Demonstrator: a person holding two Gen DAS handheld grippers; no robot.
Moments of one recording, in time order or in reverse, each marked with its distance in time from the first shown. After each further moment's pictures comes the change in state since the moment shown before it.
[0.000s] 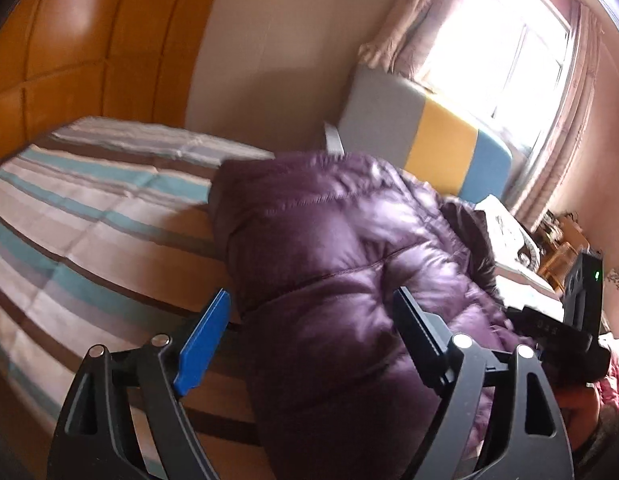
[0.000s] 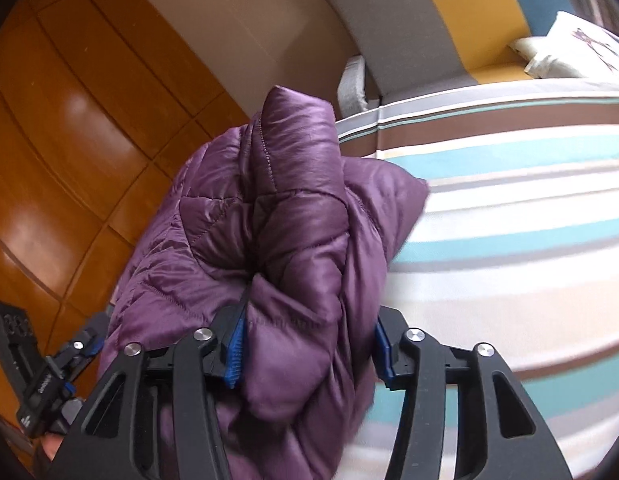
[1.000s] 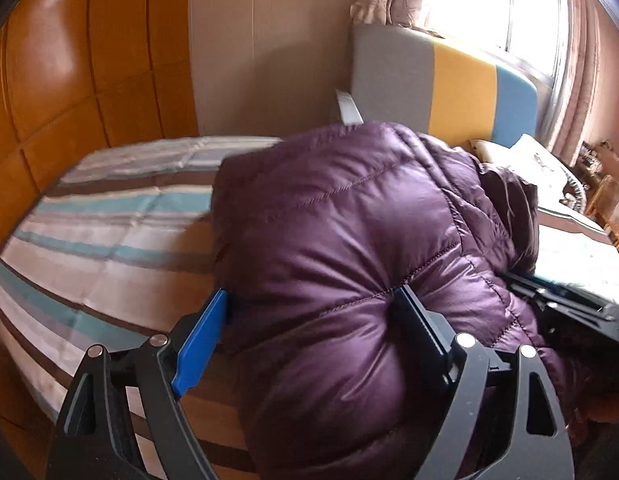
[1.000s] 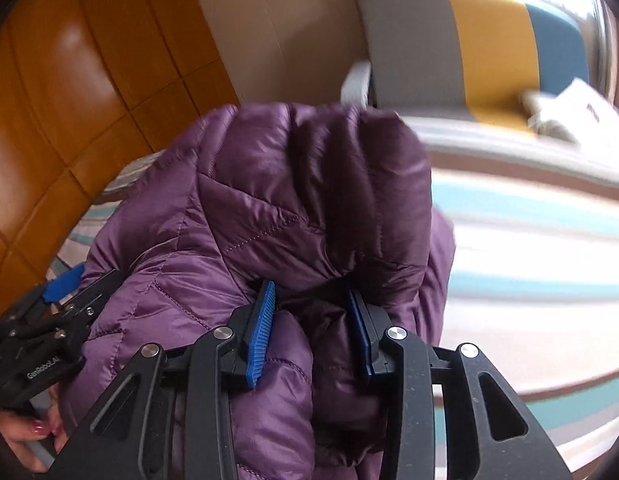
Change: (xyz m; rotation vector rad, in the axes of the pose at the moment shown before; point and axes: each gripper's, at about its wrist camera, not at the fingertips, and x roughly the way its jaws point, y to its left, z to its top) left arm 0.050 -0.026 0.010 0.190 0.143 0.162; right arm 0.016 0.053 -0.008 -0.203 0.045 -0.188
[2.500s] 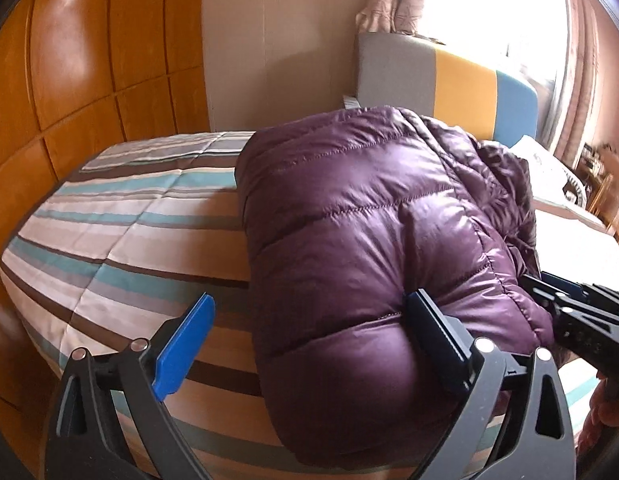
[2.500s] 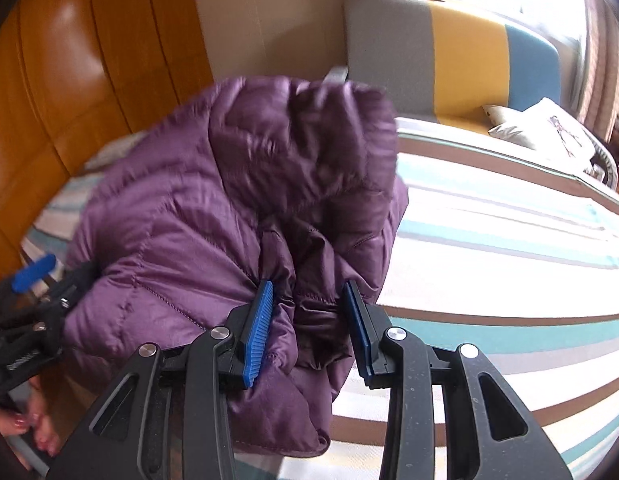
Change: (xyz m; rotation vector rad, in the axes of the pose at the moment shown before) left arm -0.036 -0.003 -0.051 0.015 -0.051 0.049; right arm -0.033 0.024 -0.050 -0.100 -0.017 -0.175
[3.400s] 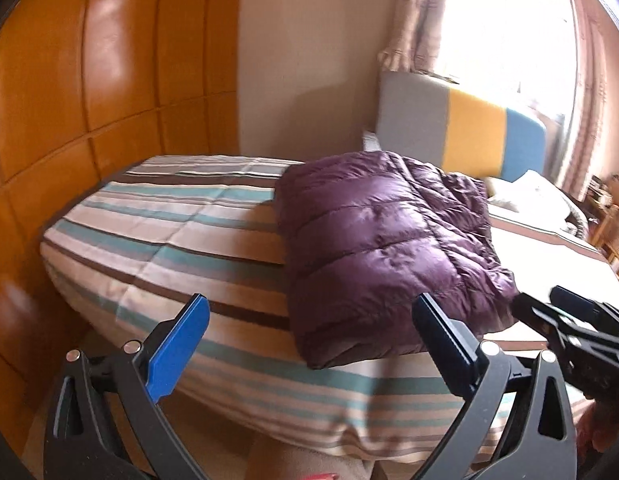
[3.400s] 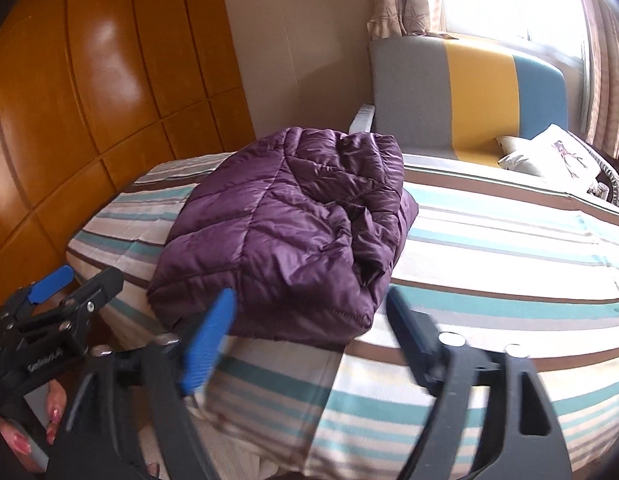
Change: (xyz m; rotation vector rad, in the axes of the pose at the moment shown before) left arm -0.122 -0.003 -0.038 -0.094 -0.115 0.089; right arm -0.113 0.016 -0.044 -0.014 -0.147 0.114
